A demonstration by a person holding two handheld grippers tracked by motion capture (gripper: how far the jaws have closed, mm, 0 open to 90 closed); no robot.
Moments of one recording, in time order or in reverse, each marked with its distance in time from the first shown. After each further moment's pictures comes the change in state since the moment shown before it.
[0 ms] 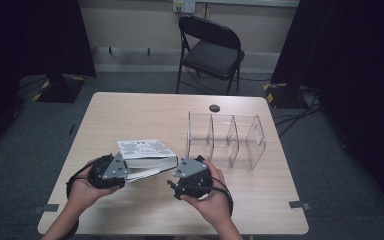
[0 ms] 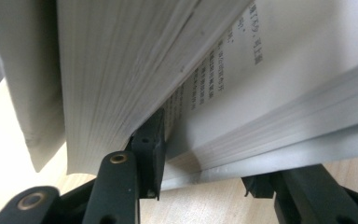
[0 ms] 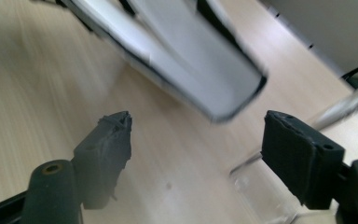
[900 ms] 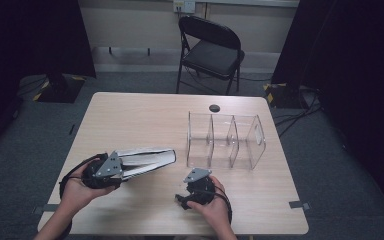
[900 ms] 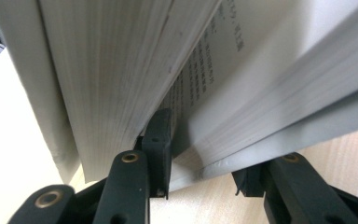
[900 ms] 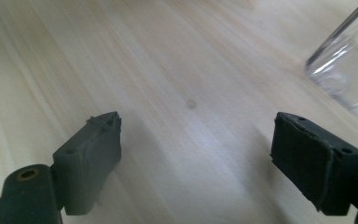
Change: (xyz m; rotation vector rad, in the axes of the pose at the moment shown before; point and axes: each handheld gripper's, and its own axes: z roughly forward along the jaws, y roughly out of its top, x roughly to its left) left arm 0.000 0.008 -0.024 0.010 -0.064 -0.056; right arm -0.002 -0.087 0.068 0.136 0.119 0.244
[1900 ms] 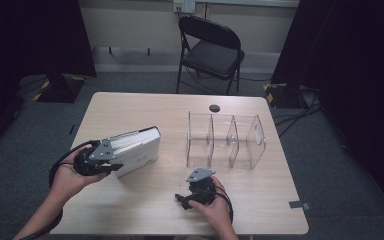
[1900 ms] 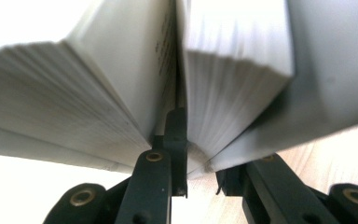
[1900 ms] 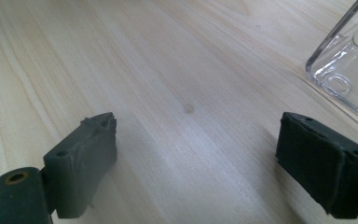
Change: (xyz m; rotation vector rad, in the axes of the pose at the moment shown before) left arm 0.032 0.007 -0.016 0.088 -0.013 -0.038; right arm -0.004 -0.006 0.003 -0.056 0.016 0.022
